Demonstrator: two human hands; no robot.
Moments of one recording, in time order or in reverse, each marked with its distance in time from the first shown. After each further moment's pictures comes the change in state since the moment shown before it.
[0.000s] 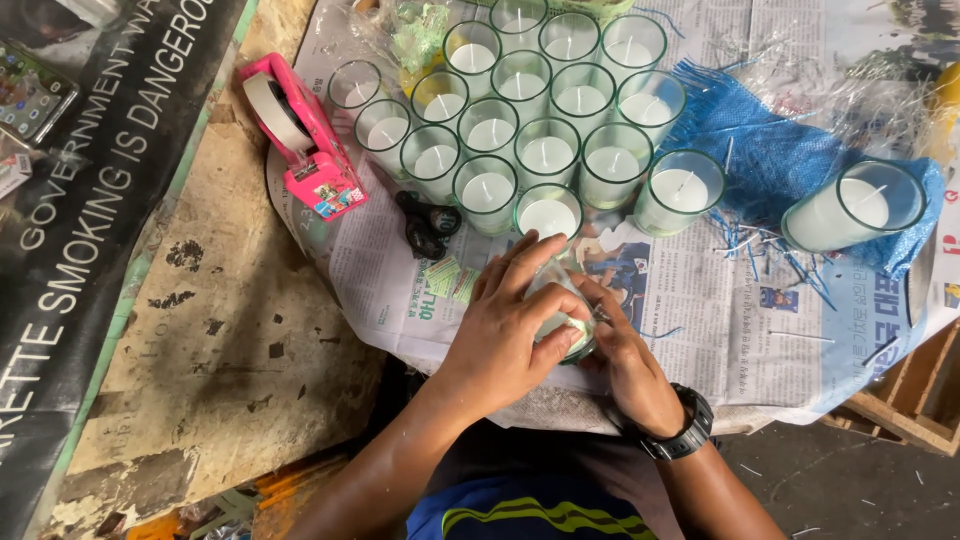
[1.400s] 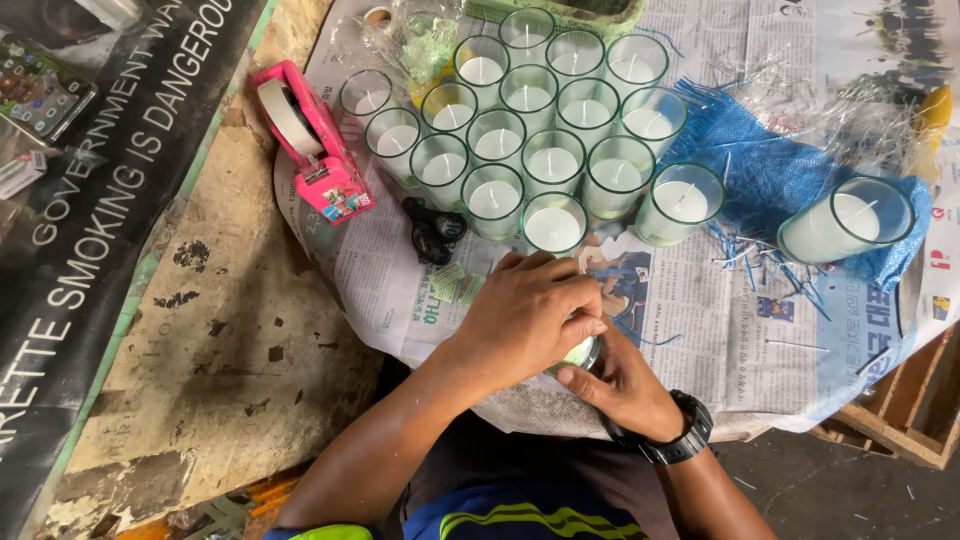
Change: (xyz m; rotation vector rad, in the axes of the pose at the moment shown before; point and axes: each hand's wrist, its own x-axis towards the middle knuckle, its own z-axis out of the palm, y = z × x) left_hand 0.035 -0.010 0.006 0.199 0.051 0.160; right_hand -0.002 0.073 -0.008 -0.026 -0.041 -0.248
